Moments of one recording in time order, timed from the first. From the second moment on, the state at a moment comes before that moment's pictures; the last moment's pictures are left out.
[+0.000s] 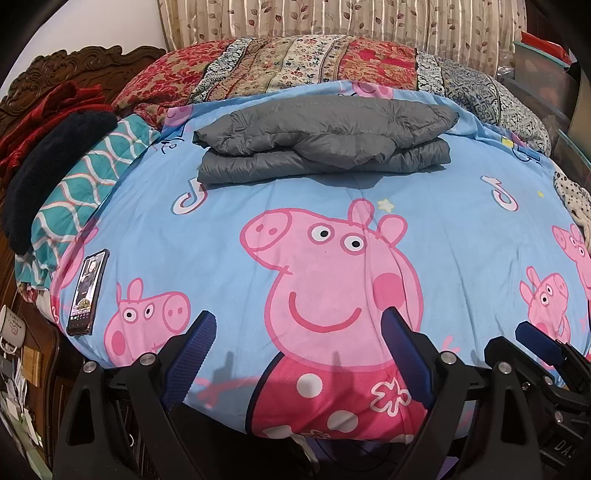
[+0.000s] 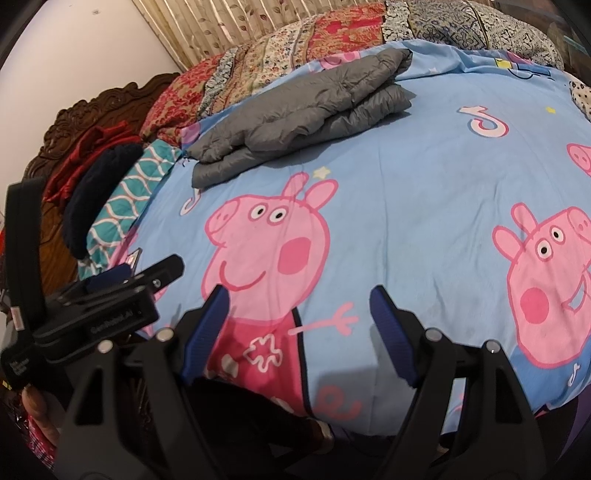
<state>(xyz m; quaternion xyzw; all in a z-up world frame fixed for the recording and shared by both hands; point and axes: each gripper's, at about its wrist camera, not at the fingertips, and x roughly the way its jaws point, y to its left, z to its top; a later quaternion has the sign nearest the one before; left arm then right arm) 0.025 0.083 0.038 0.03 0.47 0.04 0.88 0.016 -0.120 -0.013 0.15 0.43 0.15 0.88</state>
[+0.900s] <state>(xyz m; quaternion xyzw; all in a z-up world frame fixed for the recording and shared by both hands) 0.025 0.083 0.032 0.02 0.48 0.02 0.87 0.016 -0.119 -0.013 0.15 0.43 0.15 0.88</state>
